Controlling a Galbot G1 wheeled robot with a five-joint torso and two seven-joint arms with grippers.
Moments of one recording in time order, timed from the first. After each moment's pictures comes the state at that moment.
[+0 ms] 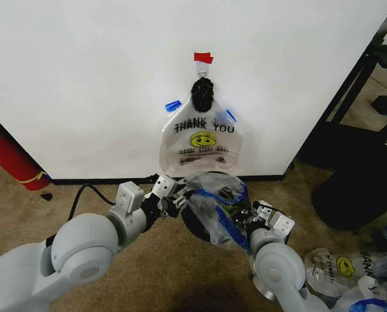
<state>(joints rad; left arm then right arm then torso) 0.68 -0.58 0.14 -2.47 -1.37 0.65 -0.54 -1.29 1.32 0.21 2.18 0.90 -0.46 0.86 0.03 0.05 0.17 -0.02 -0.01</state>
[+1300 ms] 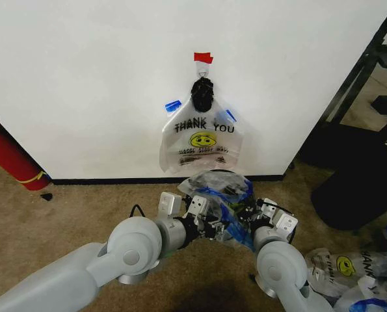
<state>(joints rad) 0.63 -0.81 0.37 -2.31 -1.55 0.61 -0.70 -1.28 1.32 0.22 2.18 0.89 -0.46 0.86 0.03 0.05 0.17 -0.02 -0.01</state>
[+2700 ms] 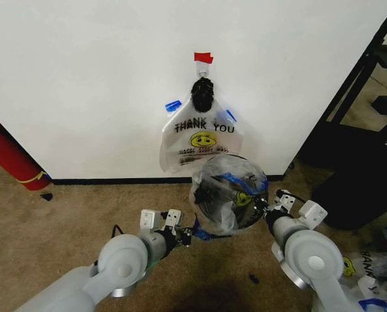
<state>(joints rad) 0.91 -0.86 0.19 -2.13 -1.35 0.61 -0.65 -1.29 1.26 0.40 2.31 1.29 -0.50 0.94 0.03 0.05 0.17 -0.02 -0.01</state>
